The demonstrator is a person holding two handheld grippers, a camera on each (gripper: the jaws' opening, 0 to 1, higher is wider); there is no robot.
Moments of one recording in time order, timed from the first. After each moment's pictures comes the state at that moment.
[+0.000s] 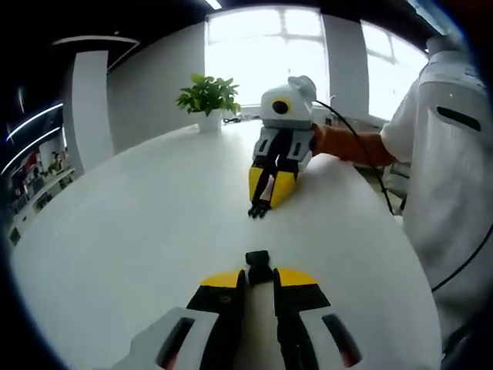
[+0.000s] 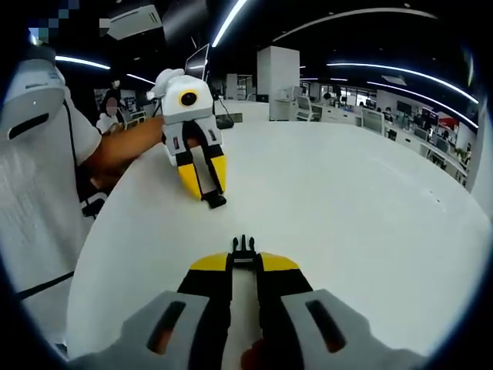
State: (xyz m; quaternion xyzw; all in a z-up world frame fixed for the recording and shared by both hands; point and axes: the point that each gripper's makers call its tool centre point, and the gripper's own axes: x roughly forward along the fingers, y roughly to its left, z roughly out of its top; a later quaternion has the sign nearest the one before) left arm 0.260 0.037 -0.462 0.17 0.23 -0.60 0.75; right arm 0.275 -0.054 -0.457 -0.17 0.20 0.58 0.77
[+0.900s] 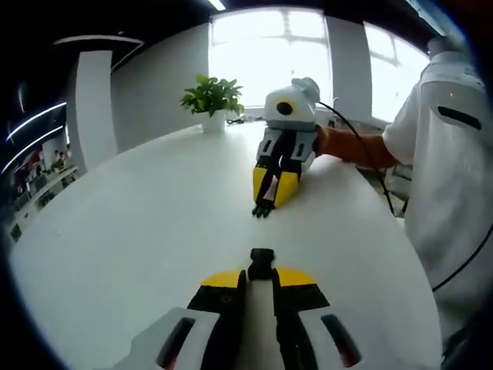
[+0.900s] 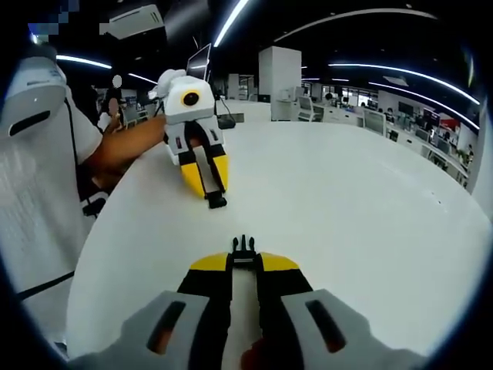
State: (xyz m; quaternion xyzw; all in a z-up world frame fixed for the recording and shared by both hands) left arm 0.261 0.041 -0.461 0.17 0.23 -0.59 0.75; right arm 0.271 -0.052 -0.457 -0.17 0.20 0.59 0.77
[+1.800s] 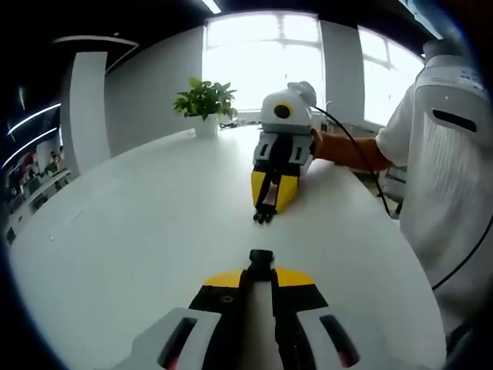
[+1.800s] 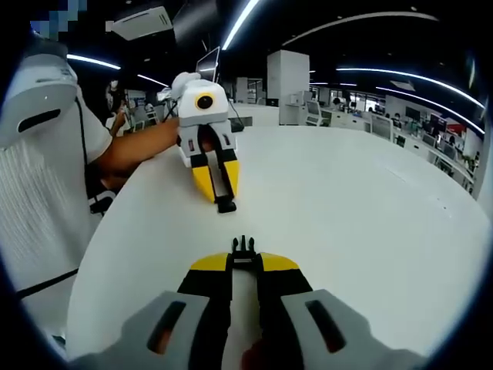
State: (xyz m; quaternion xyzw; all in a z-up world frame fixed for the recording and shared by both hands) left arm 0.261 0.033 -0.461 0.16 0.22 -0.62 0.74; right arm 0.266 -0.051 -0.454 -0.17 0.18 0.61 0.75
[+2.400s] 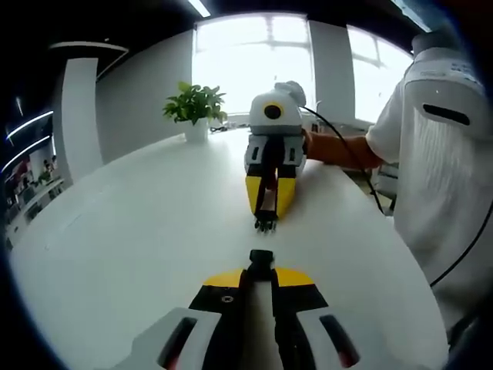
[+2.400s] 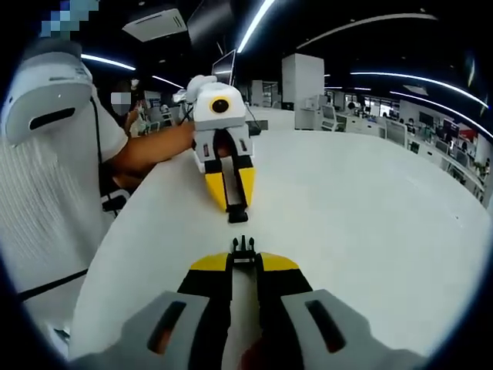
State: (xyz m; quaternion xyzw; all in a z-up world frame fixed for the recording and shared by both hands) left arm 0.253 0.026 -0.460 0.16 0.20 -0.64 0.73; right arm 0.251 -0.041 -0.451 -0.16 0.17 0.64 0.73
